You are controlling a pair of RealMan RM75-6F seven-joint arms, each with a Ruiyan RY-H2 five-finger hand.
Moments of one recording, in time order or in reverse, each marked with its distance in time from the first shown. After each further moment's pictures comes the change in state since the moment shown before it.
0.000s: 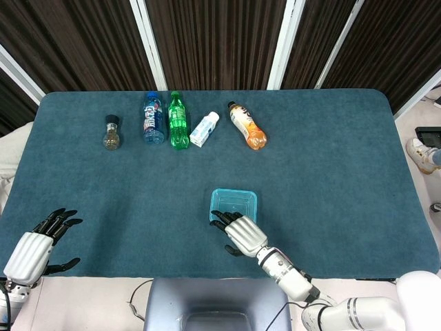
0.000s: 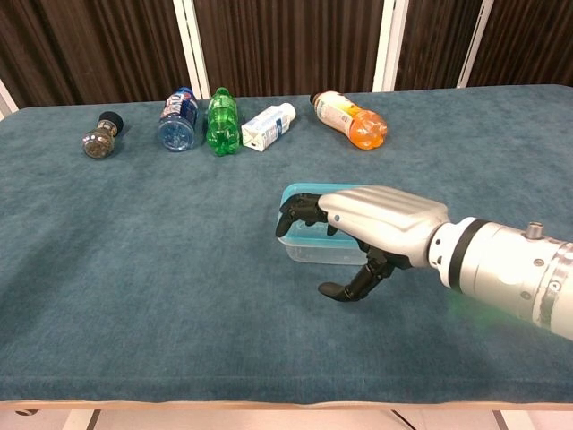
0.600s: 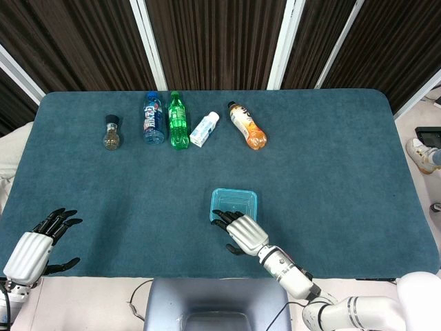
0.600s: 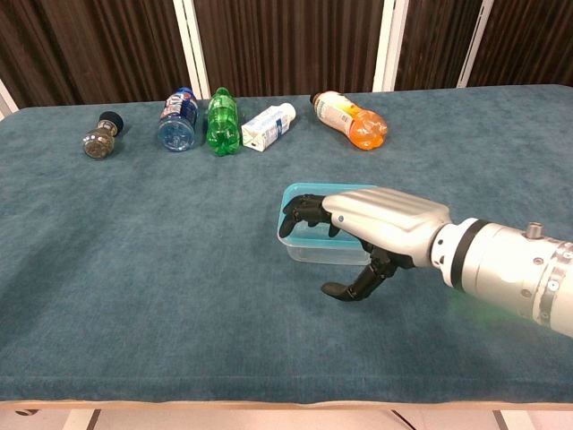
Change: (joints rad) left arm 0.000 0.001 0.000 0.001 0.001 0.000 -0.004; right arm -0.007 -0.003 0.001 0.032 0.000 -0.022 0.033
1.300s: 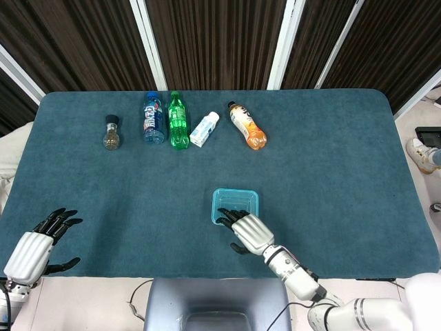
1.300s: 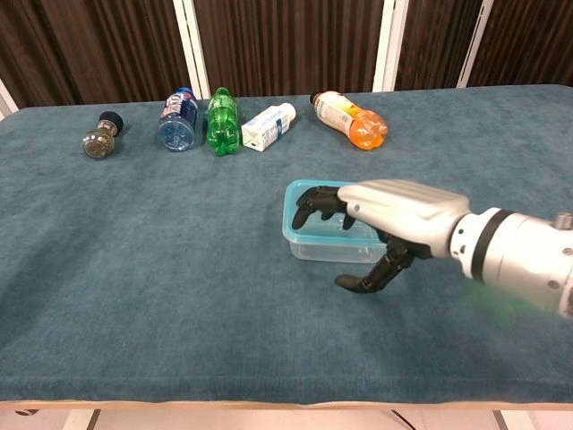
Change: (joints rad) left arm -0.002 -0.001 0.000 -0.002 -0.002 -0.005 0.005; right arm -0.023 0.052 0.014 -0.063 -0.064 0.063 0.026
